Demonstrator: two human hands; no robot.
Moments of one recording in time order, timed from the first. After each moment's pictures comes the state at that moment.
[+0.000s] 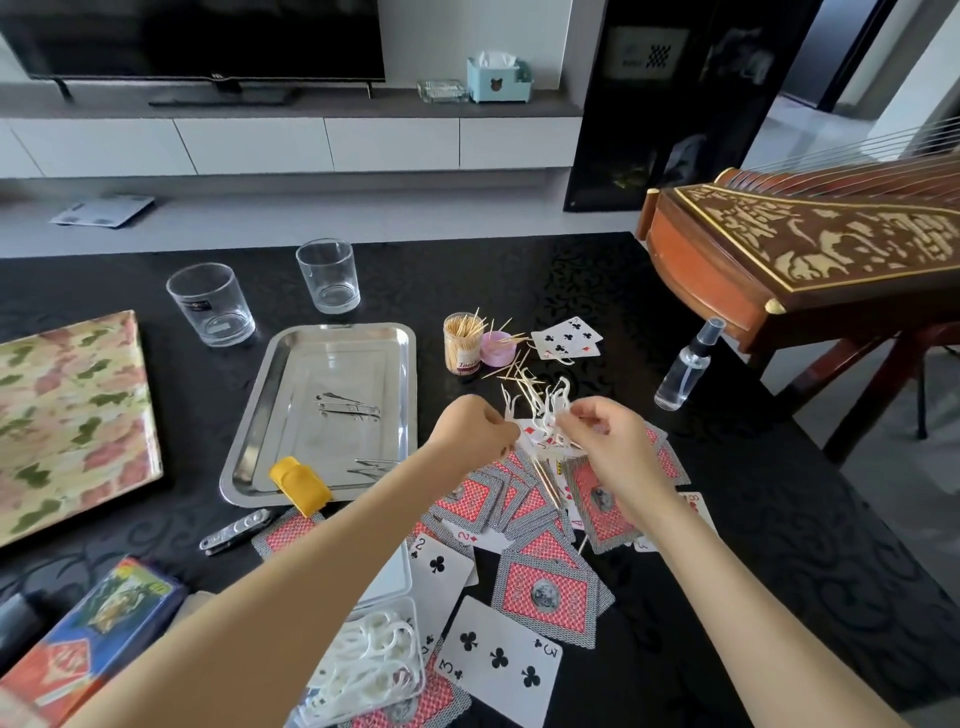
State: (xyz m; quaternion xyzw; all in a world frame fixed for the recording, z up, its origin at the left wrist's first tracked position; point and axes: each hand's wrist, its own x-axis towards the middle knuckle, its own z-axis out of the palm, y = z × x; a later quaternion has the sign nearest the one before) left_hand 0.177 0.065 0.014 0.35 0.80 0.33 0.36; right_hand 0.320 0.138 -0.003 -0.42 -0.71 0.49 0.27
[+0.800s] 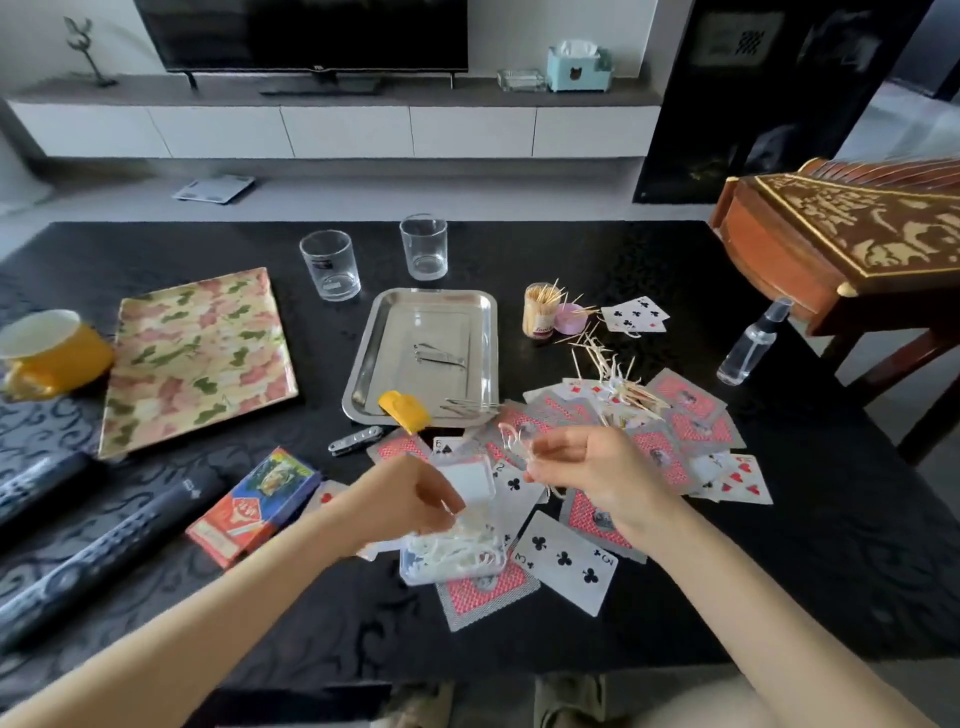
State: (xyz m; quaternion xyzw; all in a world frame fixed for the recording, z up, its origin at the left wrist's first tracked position) left_hand 0.161 -0.129 0.034 0.40 0.81 0.20 0.39; right_hand 0.319 0.016 0.041 -0.32 -0.71 0.62 0.10
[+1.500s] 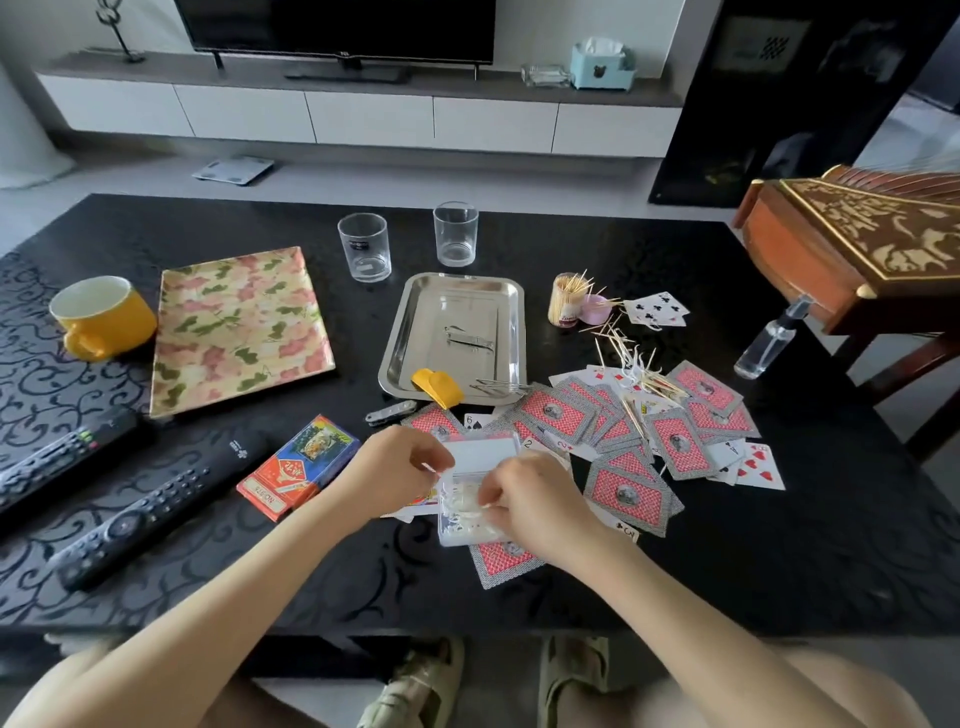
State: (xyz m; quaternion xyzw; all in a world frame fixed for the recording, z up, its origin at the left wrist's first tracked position) left_hand 0.146 -0.166 0.026 0.37 0.85 0.26 0.28; right_hand 0.283 -0.059 0.015 -0.17 -0.96 0.20 0.01
